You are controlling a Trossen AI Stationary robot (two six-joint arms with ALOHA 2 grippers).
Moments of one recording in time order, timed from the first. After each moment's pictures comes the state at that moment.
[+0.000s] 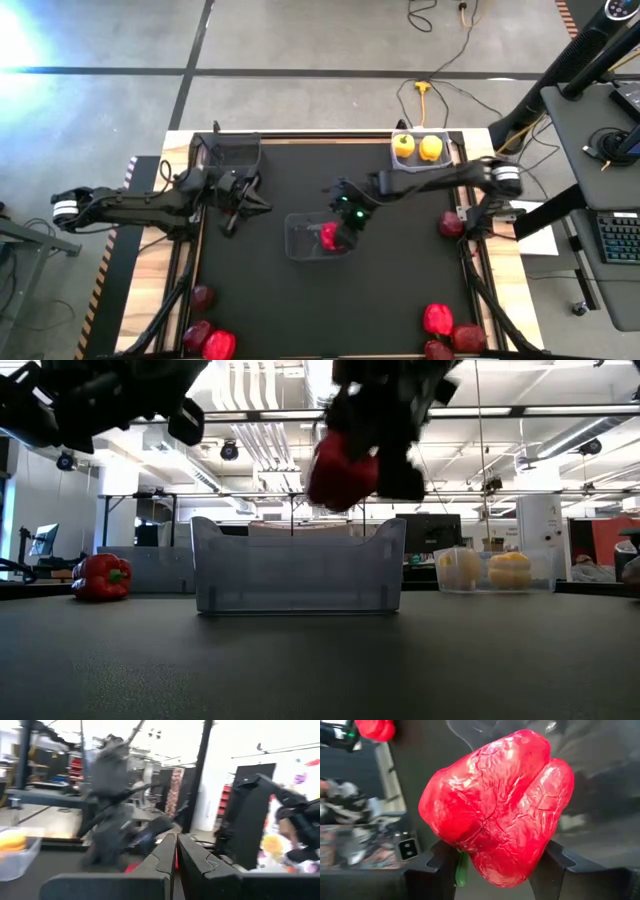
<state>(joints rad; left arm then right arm) 0.23 0.84 0.25 0.84 0.53 -0.30 -0.07 1.78 1.34 -0.57 -0.55 0.58</state>
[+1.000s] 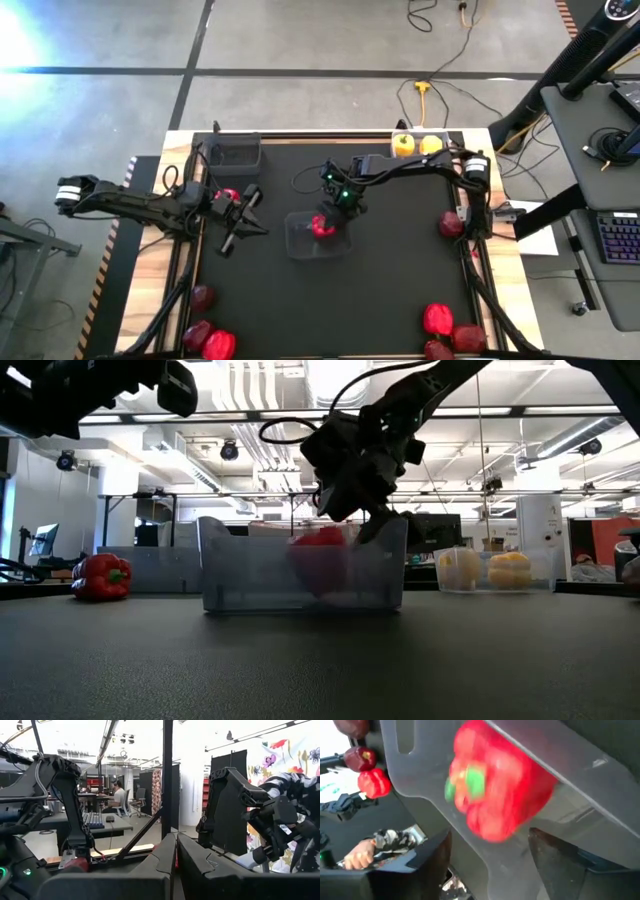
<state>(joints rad) -0.02 0.85 0.26 0.85 0.40 -0.11 -0.25 1.97 1.39 -0.57 -0.74 0.84</state>
